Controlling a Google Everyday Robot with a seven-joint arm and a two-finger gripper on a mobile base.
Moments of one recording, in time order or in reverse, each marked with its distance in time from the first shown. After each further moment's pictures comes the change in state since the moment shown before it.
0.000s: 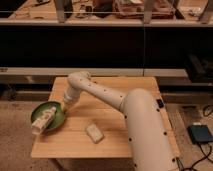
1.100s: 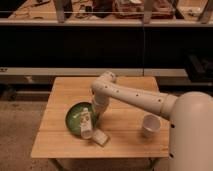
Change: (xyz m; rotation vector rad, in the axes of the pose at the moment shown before) arm -0.139 0.102 -0.098 -0.332 -0.030 0.112
